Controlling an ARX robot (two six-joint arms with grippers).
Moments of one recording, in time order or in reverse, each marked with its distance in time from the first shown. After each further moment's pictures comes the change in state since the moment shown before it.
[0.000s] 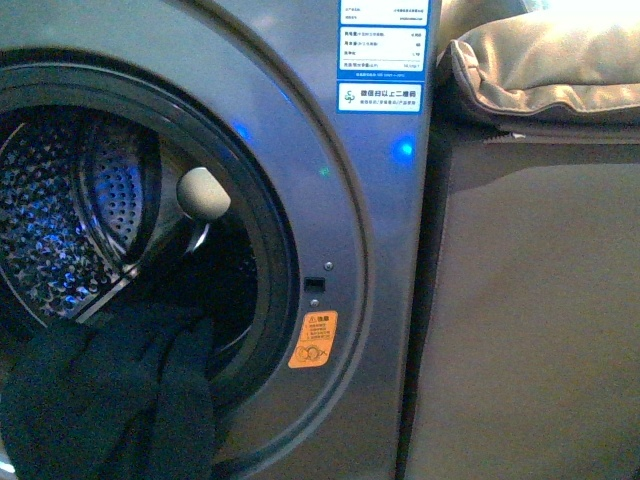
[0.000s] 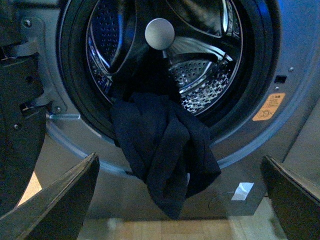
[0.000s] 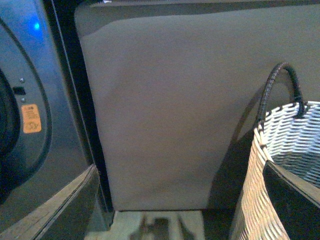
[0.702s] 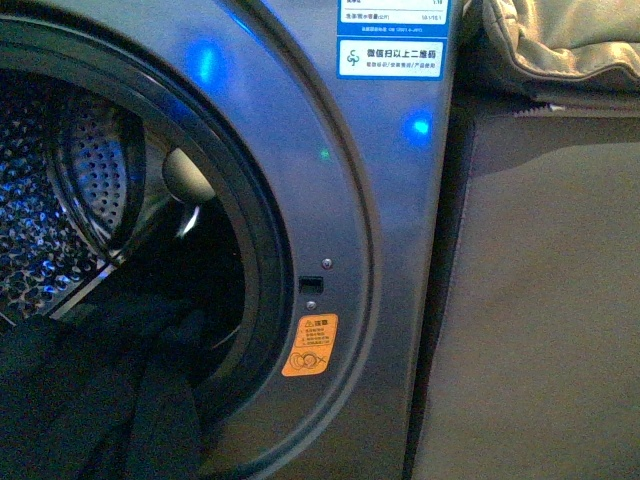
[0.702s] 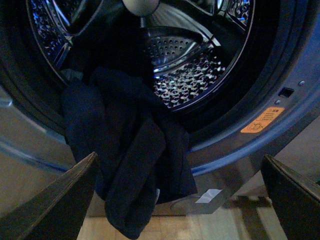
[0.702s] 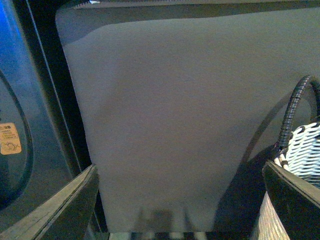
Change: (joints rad) left arm 0.126 0.863 0.151 0.529 0.261 -0.119; right arm 0.000 0.000 0.000 0.000 0.000 0.000
